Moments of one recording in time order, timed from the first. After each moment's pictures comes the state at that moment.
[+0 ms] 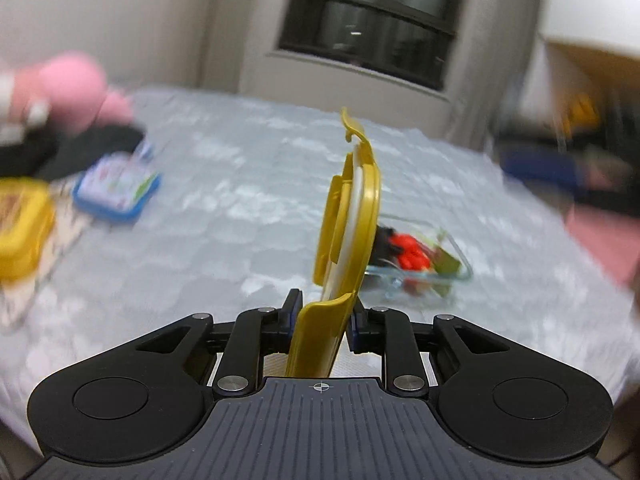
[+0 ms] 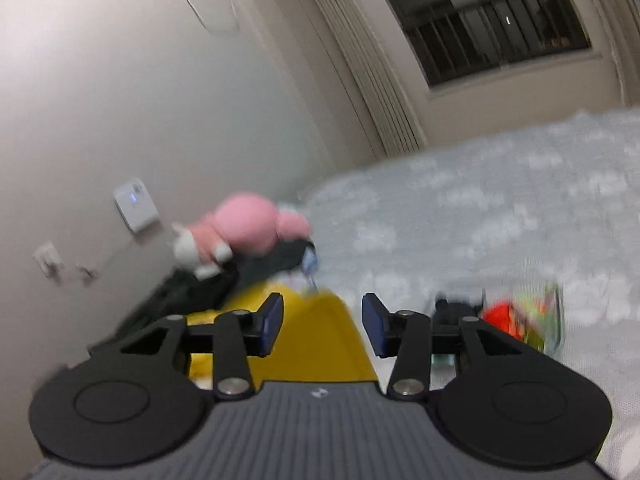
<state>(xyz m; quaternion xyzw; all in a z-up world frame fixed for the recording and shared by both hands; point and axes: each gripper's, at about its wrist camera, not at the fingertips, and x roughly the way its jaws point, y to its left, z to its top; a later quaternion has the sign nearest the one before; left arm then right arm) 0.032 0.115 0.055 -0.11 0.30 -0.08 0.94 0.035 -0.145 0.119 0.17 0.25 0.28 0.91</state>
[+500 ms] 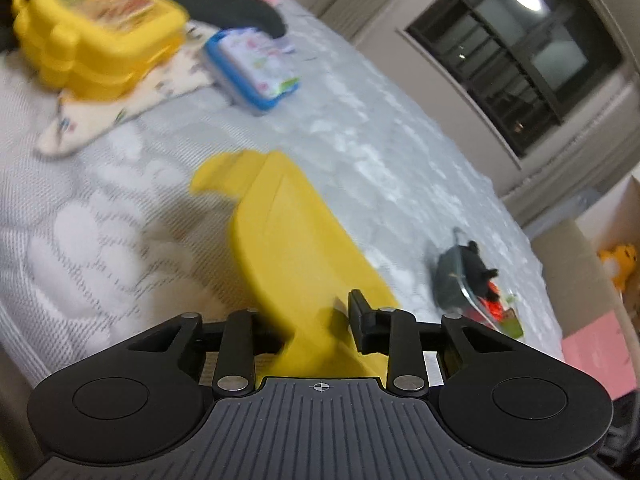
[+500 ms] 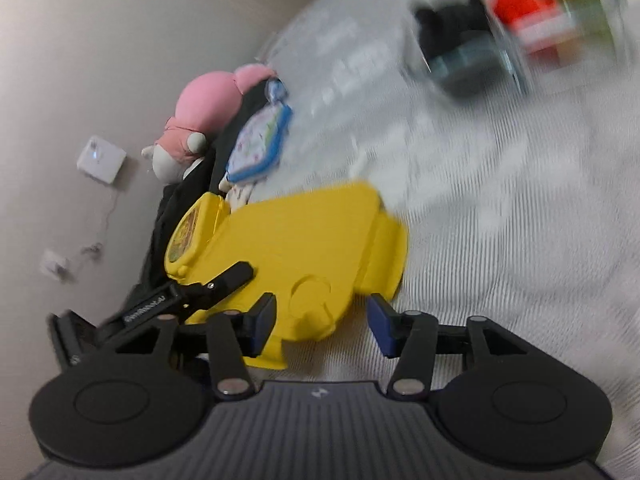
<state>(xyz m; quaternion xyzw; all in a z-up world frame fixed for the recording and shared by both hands) 0.047 0.241 -0.028 -0.35 0.36 -0.01 0.87 0.068 -0.101 -0.048 0.34 0.48 0.30 0.75</state>
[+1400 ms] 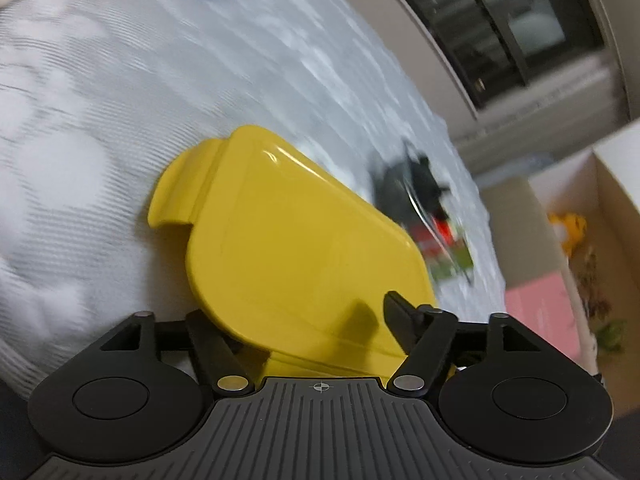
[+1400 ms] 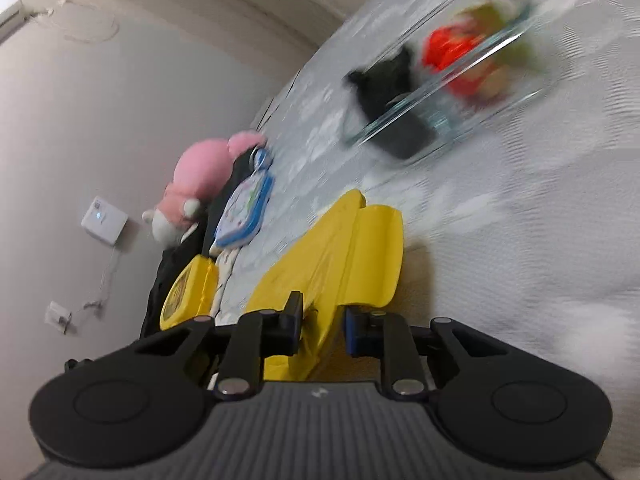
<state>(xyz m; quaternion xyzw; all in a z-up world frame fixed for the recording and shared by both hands) 0.050 0.175 -0.056 -0.37 0.42 -0.13 0.82 0.055 -0.156 -0.065 0.38 0.38 0.26 0.80</state>
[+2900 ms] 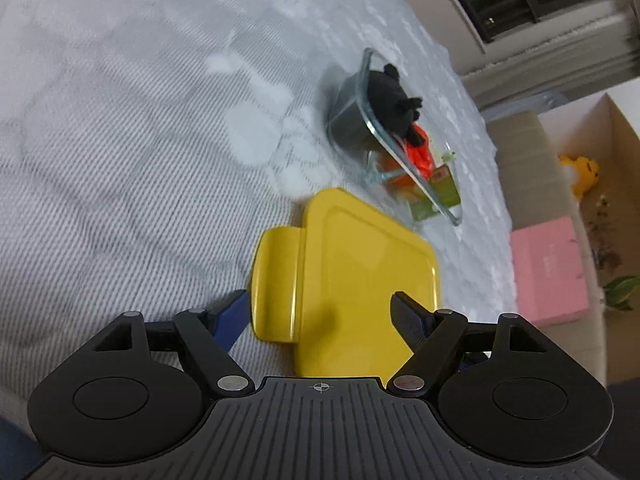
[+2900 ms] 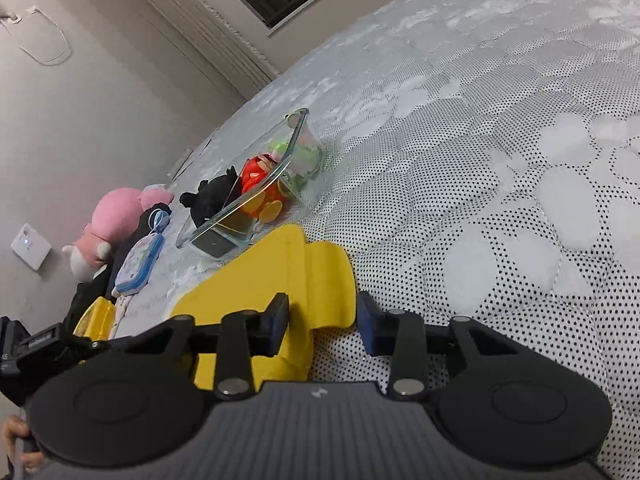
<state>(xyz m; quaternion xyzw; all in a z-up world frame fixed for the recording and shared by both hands) 0.077 0.112 -0.049 -0.36 0.51 -0.15 0.76 0.034 -0.303 -0.071 0.31 0.35 0.14 0.87</state>
